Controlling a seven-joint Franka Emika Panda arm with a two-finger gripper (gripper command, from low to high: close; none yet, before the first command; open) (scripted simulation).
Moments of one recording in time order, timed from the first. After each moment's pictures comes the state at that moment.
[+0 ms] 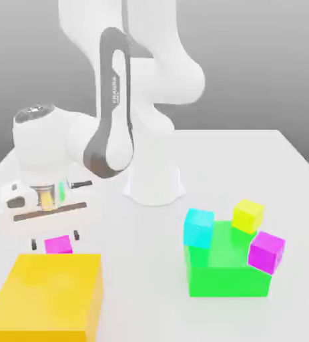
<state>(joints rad) -0.36 0.25 -0.16 -2.79 0.35 3.03 -0.46</state>
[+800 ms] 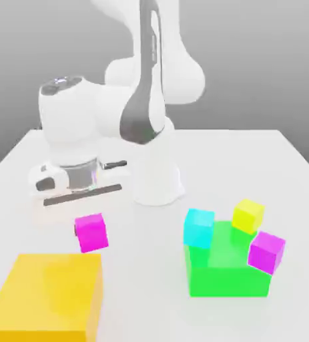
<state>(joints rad) -0.13 -0.17 -0.09 -2.85 0.18 2.65 0.10</state>
